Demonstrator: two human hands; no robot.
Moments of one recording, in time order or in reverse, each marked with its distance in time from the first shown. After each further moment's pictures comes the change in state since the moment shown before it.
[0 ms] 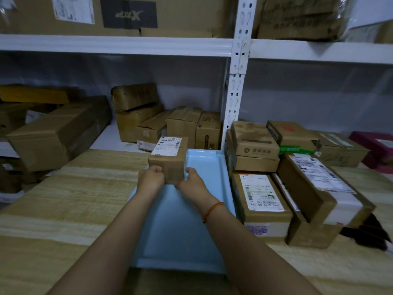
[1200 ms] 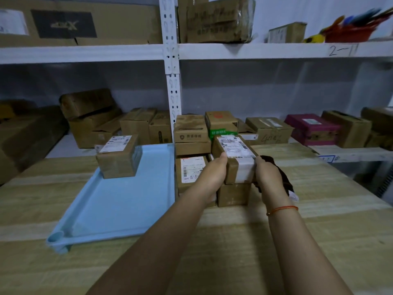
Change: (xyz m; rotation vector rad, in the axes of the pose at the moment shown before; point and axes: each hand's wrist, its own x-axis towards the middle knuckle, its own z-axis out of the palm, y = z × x) left_hand -0.235 0.119 0.153 -0.113 -0.707 0.038; right_hand -0.139 0.090 -0.243 0.210 0.684 0.307
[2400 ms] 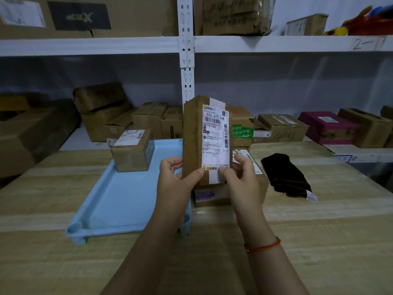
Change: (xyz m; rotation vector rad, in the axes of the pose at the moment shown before) left_hand -0.058 -0.046 -0.082 -0.327 0.400 0.325; right_hand -0.086 0.015 0.066 0.328 -0.192 -0.477
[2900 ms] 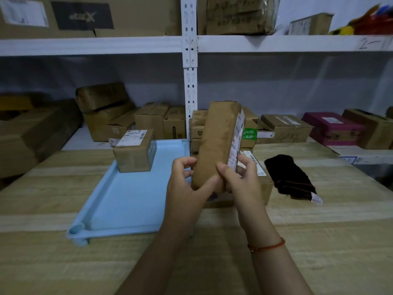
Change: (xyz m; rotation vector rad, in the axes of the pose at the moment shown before) left_hand -0.013 0.000 0.005 0.230 -0.058 0.203; right_hand 0.005 0.000 0.004 0.185 -0.088 0.129
